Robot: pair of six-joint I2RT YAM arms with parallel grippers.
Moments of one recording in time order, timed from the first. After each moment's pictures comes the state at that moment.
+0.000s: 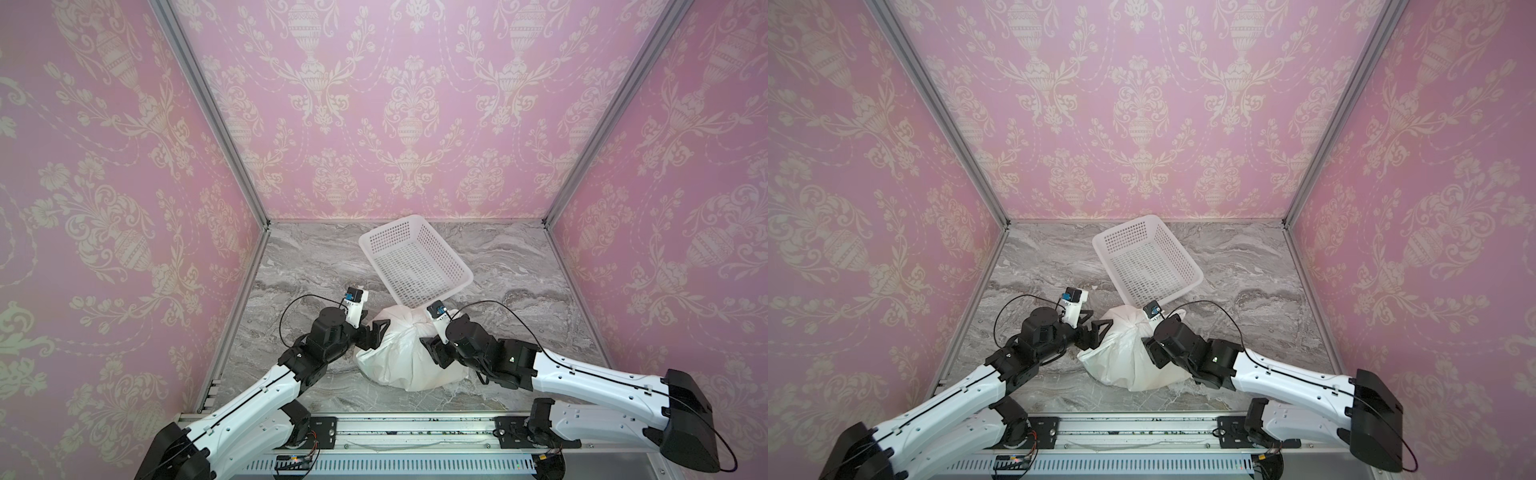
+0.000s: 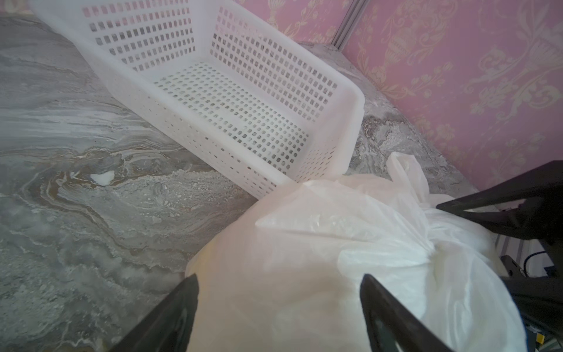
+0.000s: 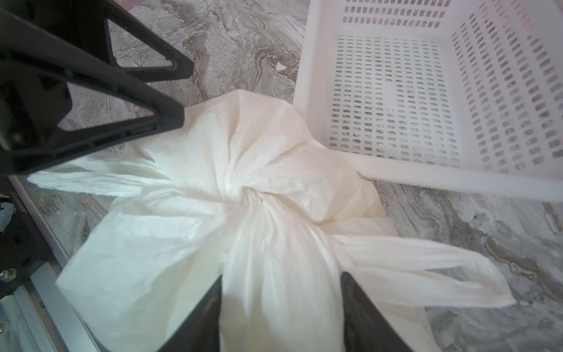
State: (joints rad) left arm -0.62 0.91 0.41 0.04 0.13 -0.33; right arm 1.04 1.10 0.70 -0.30 0.29 0.29
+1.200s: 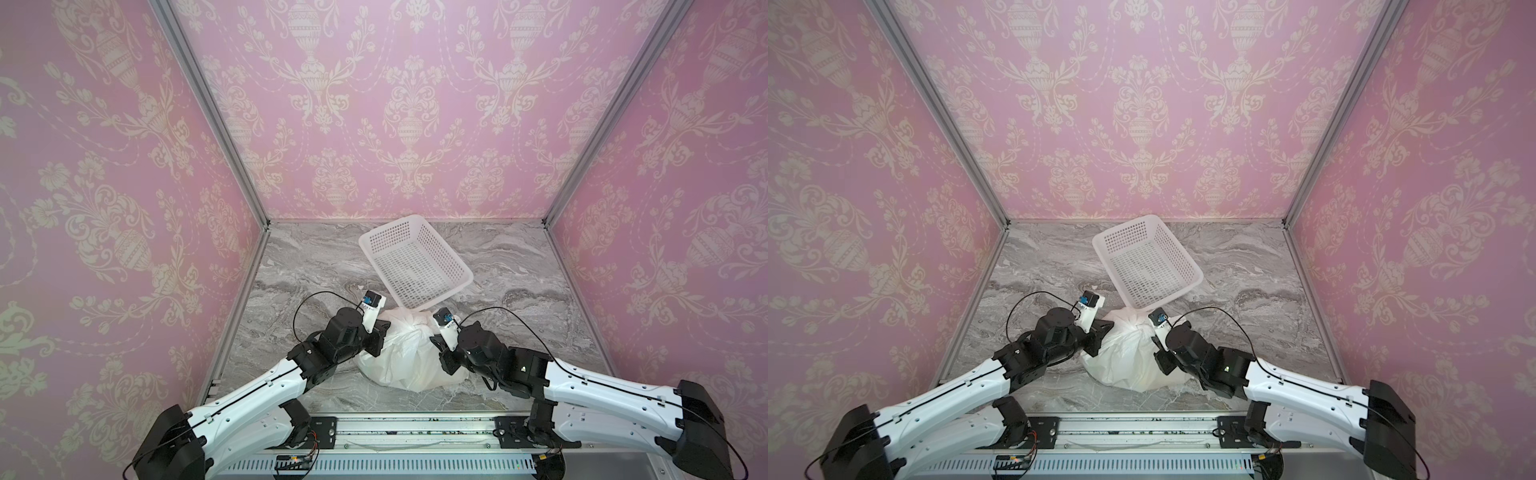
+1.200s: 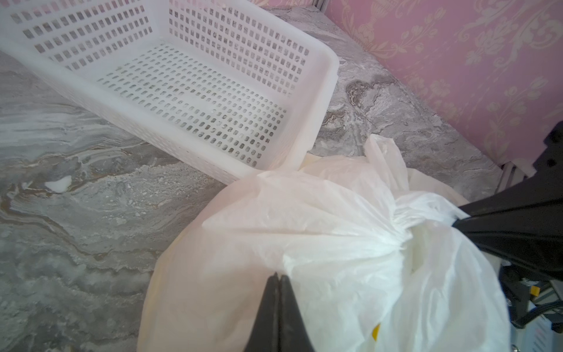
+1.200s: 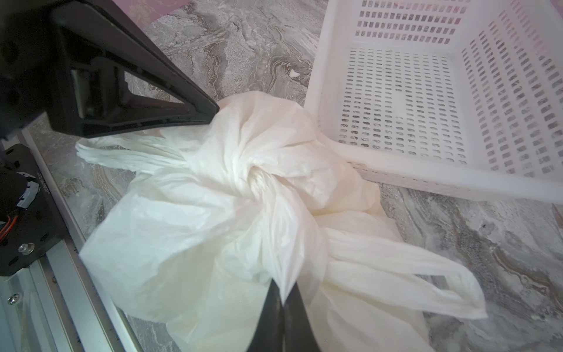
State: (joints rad) left arm -0.75 0.95 0.50 -0.07 0.07 -0.30; right arm 1.05 0.99 0.59 -0.22 0.25 0.23
